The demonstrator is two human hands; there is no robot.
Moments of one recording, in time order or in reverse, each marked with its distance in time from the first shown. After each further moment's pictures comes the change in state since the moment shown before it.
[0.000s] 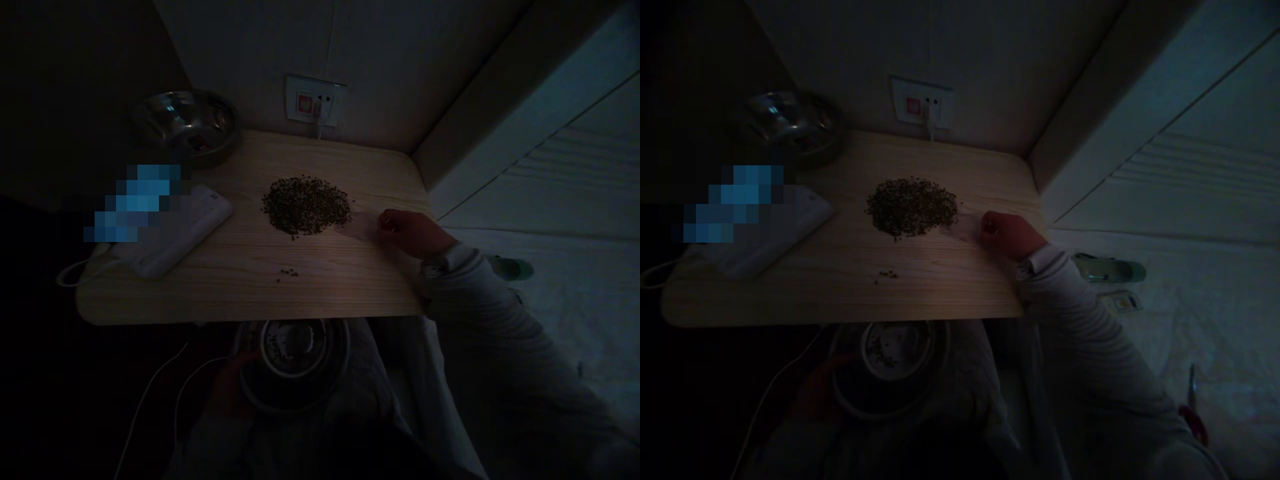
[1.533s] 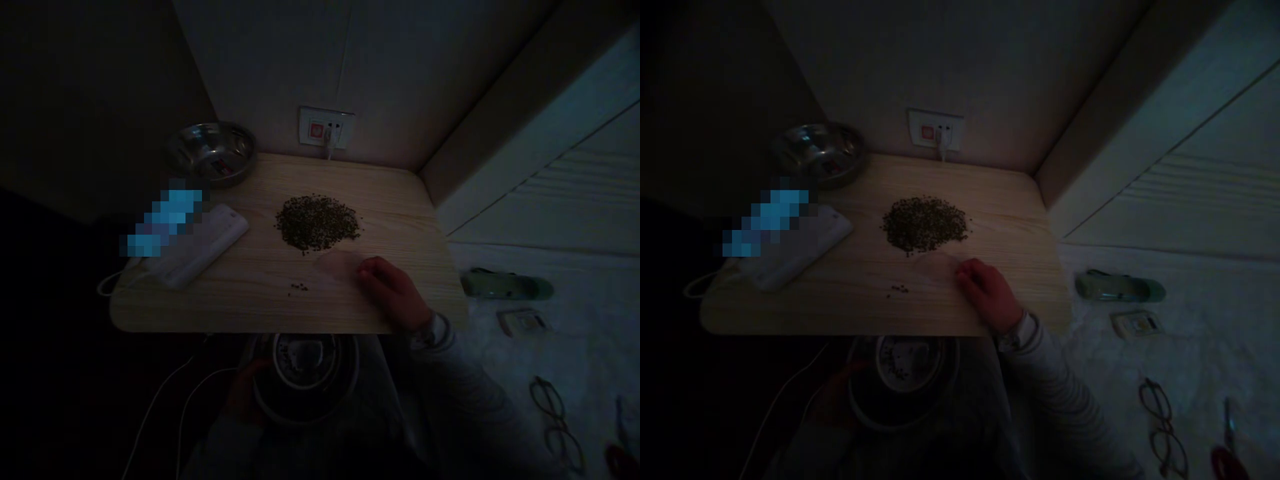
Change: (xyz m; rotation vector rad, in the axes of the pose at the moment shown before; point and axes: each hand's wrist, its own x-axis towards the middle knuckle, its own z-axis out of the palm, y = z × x) left_hand 0.004 0.003 0.007 -0.064 -0.061 -0.081; right_hand -0.046 -0.047 0.044 0.626 0.080 -0.120
